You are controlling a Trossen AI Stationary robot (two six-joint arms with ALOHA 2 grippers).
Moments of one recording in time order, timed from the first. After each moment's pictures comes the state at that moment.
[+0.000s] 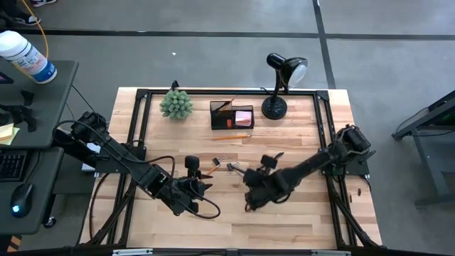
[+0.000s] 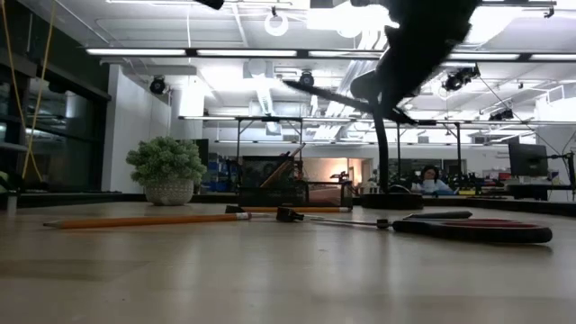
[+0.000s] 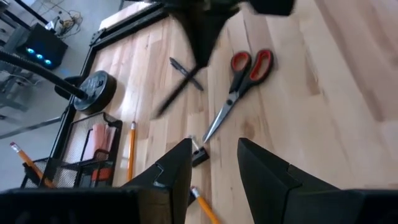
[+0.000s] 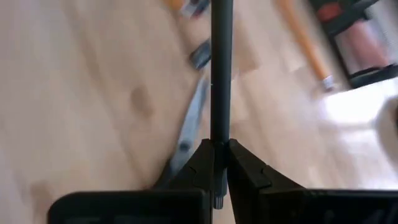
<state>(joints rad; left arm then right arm) -0.51 1.51 1.13 -0.48 -0.75 -0.11 0.47 1.83 1.42 -0.96 0.57 0.78</state>
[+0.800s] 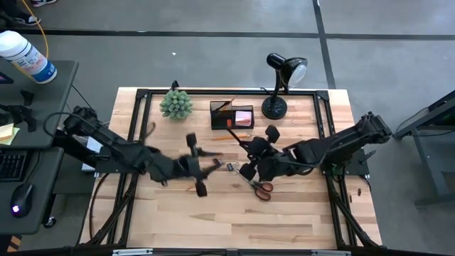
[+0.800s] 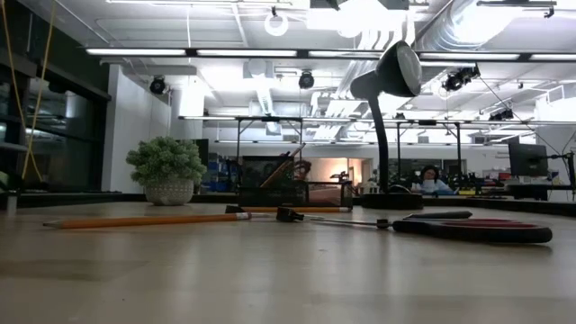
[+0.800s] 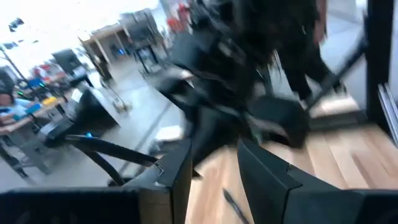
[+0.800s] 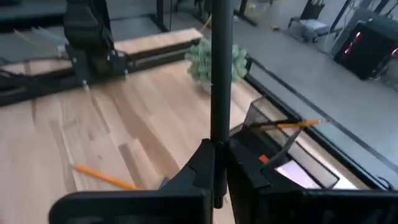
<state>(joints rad) -0.39 1.36 1.13 0.11 -0.77 0.27 0.37 1.55 1.42 -0.59 0.86 0.52</state>
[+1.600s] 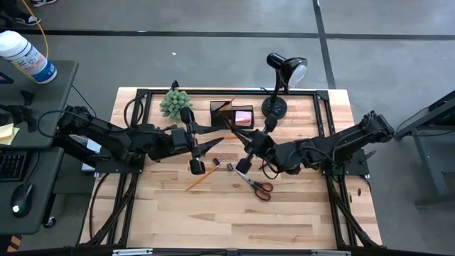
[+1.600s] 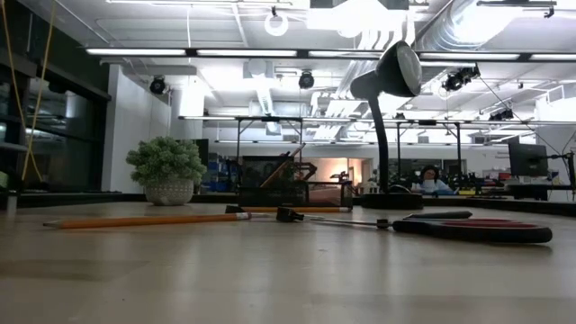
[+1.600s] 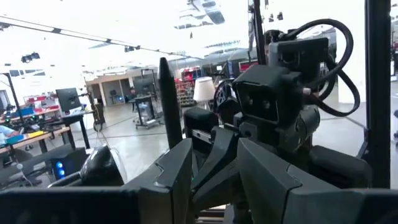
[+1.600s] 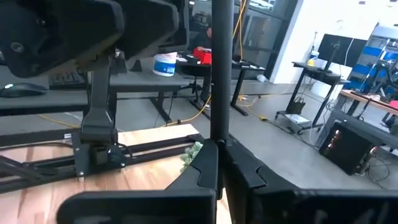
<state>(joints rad) -0.22 1.27 1.13 0.38 -0.54 0.29 0.37 1.52 1.42 -0.01 0.95 -0.08</state>
